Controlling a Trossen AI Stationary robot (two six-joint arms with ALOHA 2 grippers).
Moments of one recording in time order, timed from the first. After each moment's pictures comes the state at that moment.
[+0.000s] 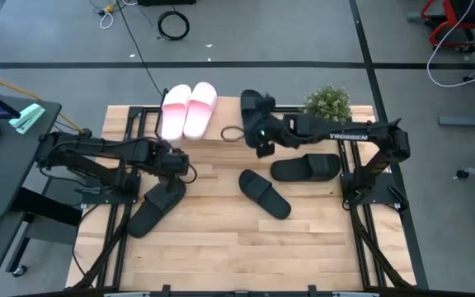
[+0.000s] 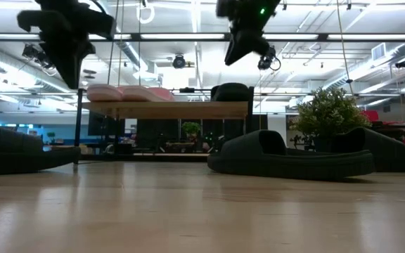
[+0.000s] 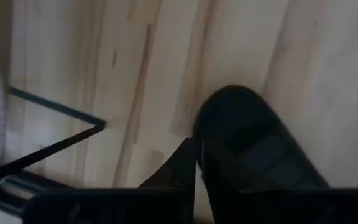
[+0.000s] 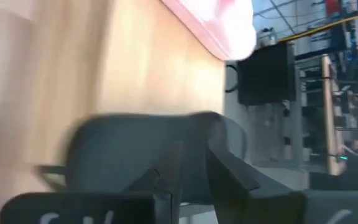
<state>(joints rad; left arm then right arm) -0.07 1.24 1.06 -1.23 -0.26 -0.26 -0.14 1.64 1.50 -0.69 0.58 -0.57</state>
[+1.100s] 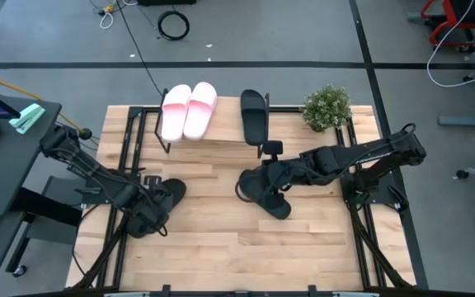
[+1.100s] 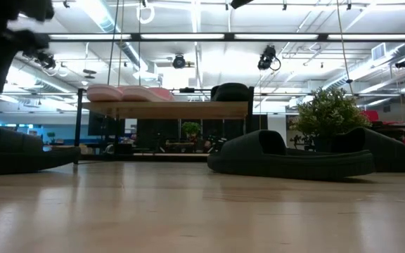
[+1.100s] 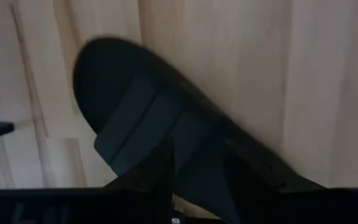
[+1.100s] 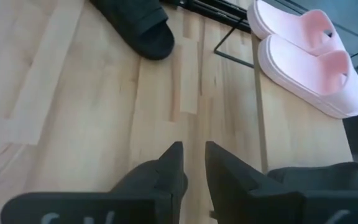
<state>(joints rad) -0.64 1.24 0.92 -1.19 -0.22 -0.57 0.24 1.53 1.50 -0.77 0.41 -0.08</state>
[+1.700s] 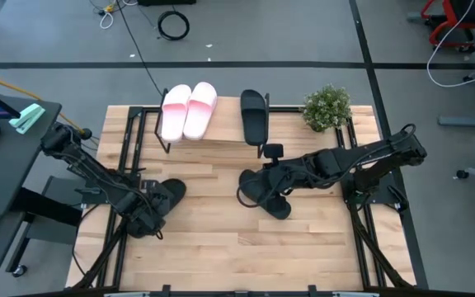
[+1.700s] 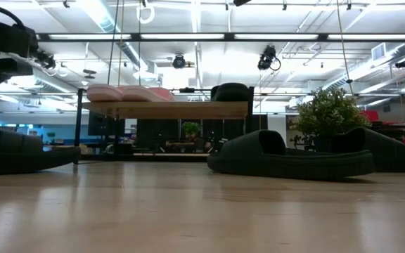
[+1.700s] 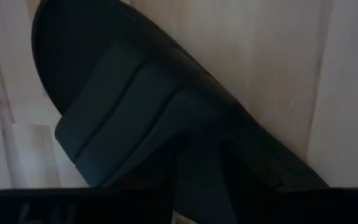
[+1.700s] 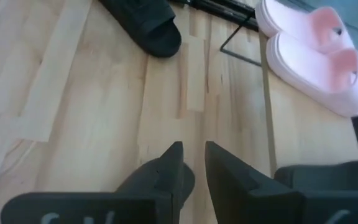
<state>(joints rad) -0.70 1.25 0.74 -1.05 -0.23 -0.69 0.27 1.53 1.50 -0.79 0.41 -0.05</state>
